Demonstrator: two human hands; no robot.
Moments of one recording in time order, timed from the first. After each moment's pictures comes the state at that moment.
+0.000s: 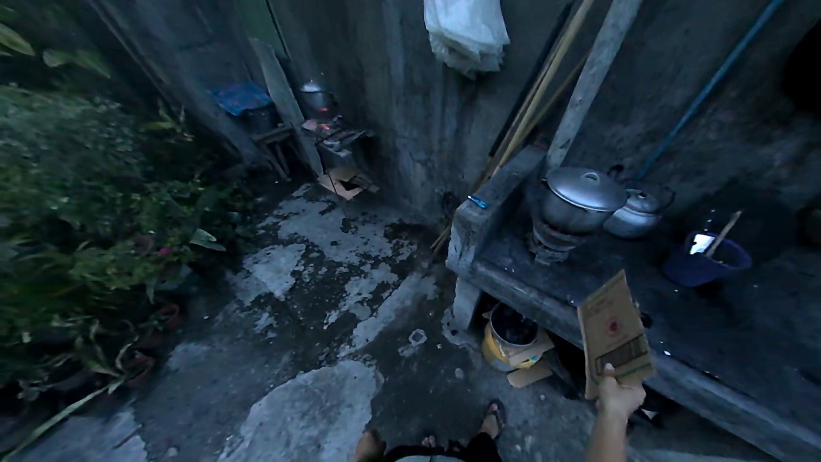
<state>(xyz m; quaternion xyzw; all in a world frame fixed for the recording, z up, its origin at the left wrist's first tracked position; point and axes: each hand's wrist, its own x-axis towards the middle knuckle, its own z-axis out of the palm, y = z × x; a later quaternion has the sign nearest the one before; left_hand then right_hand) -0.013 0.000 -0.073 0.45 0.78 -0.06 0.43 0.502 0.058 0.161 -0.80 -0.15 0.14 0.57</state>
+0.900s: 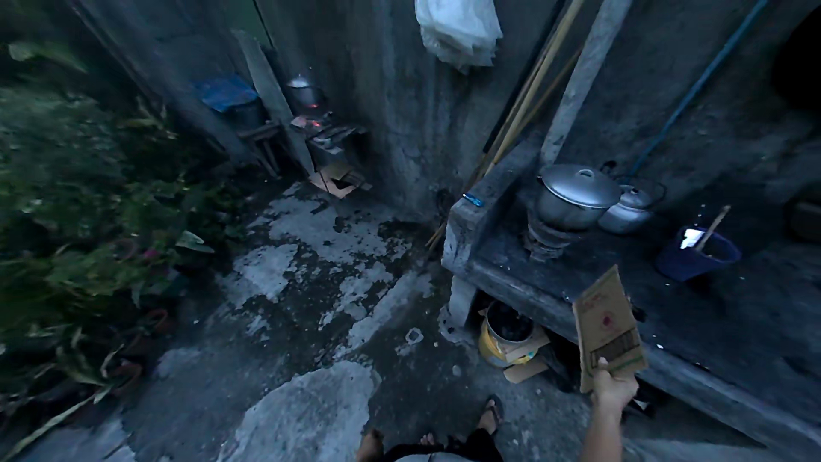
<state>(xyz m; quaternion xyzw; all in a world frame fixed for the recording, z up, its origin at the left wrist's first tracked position) -0.011 0.005 -0.077 0.46 0.76 -0.05 0.45 0.501 0.064 0.162 -0.79 -0.16 0.14 0.57</state>
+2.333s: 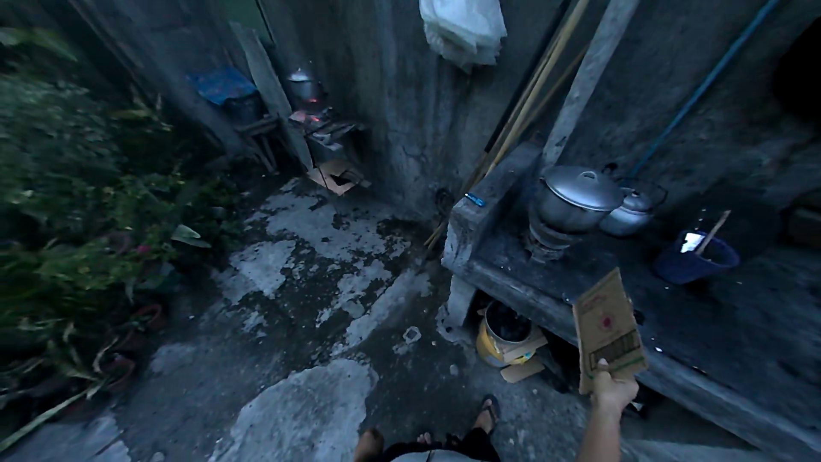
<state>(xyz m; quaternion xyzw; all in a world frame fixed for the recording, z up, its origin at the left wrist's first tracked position) -0.010 0.010 -0.087 0.43 0.77 -0.05 0.46 0.499 0.067 0.166 -0.81 -0.15 0.13 0.56</state>
